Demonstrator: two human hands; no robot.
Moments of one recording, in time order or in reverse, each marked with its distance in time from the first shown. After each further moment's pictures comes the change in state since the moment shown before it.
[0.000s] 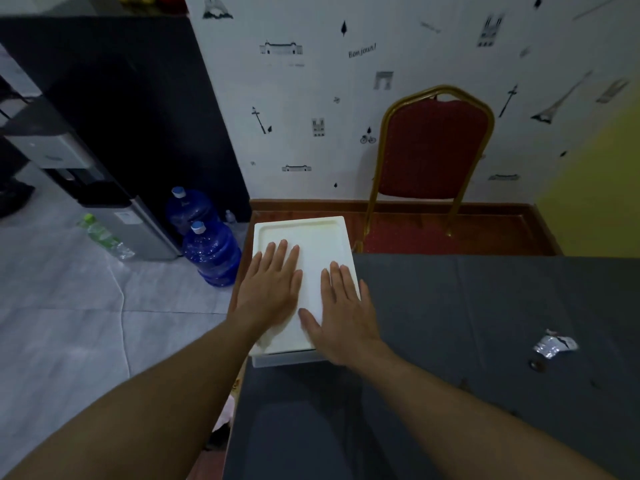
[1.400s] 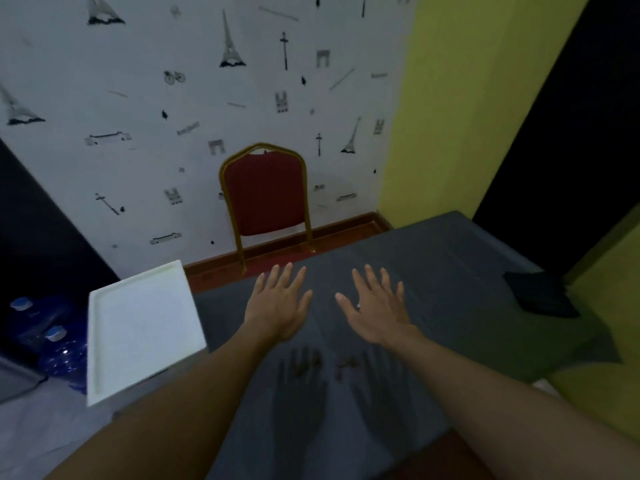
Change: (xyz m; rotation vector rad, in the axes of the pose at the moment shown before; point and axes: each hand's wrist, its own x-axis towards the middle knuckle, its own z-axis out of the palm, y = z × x) left_hand -0.070 0.305 -0.064 -0.016 -0.058 0.477; right_hand -0.218 0.247 -0.127 0.079 0.120 0.549
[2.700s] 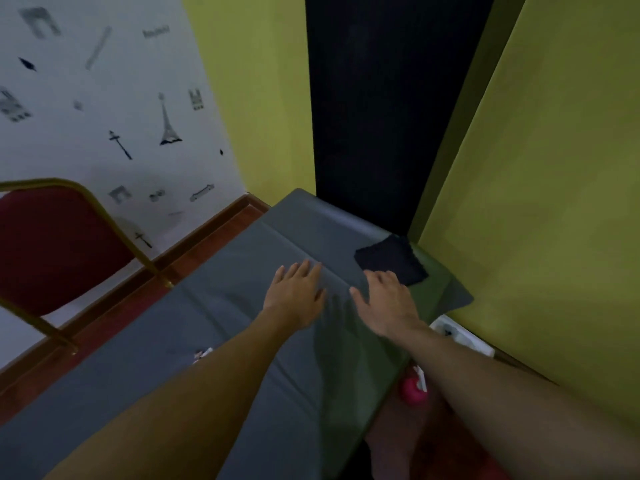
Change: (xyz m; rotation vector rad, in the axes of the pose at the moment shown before) left_hand 0.241 0.371 0.087 0.041 -0.203 0.518; right_hand 0.031 0.382 -0.036 0.150 0.090 0.502
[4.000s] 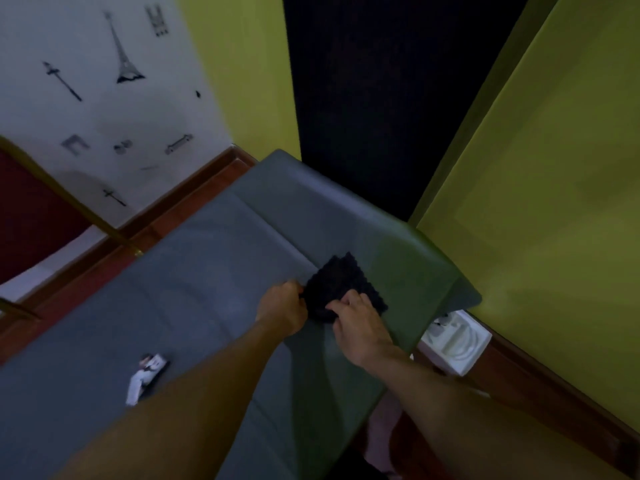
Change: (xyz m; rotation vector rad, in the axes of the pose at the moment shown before) left_hand 0.082 -0.002 0.109 -0.355 -0.134 -0.342; right_hand 0.047 0.039 0.089 0.093 -0.192 -0.192
